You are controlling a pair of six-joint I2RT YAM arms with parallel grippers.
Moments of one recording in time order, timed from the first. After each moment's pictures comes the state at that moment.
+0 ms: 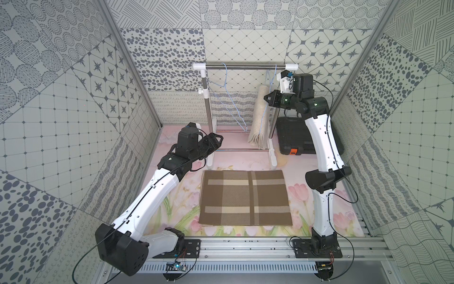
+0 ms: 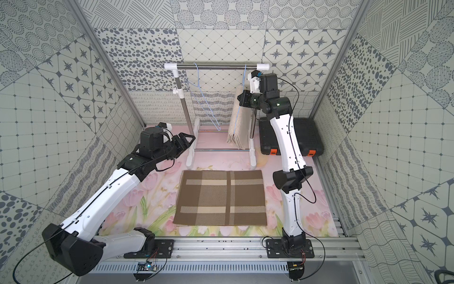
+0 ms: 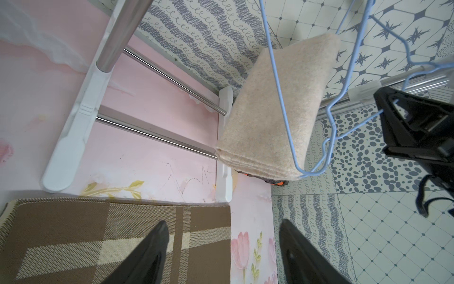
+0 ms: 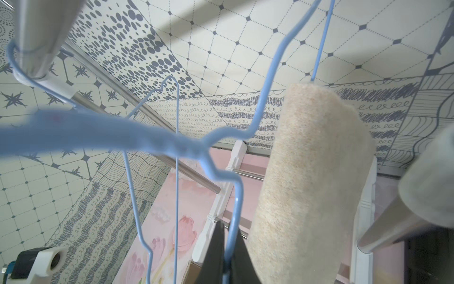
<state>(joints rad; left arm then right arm) -0.29 1.26 1.23 -0.44 0.20 -0.88 0.29 2.21 2.80 -0.98 -0.38 0.40</state>
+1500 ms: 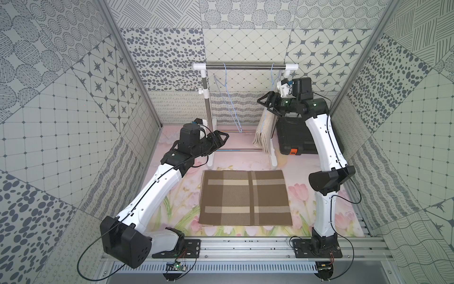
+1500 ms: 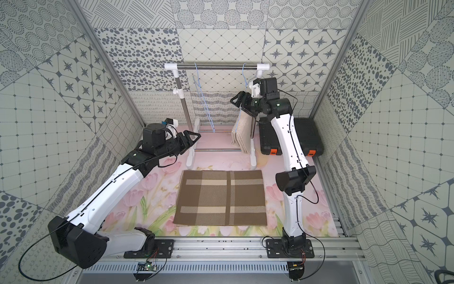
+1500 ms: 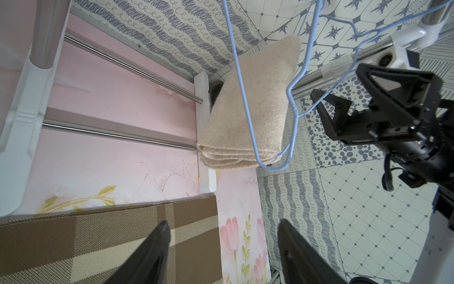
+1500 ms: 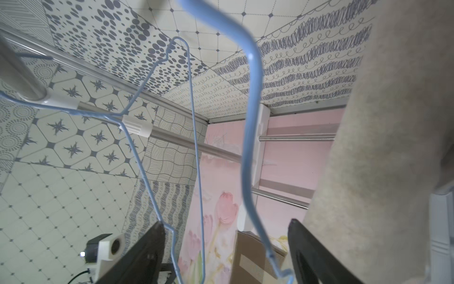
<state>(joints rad) -0.29 1.31 1.26 -0.38 0.34 -0.84 0.29 2.10 2.64 -1.02 -0.50 0.63</state>
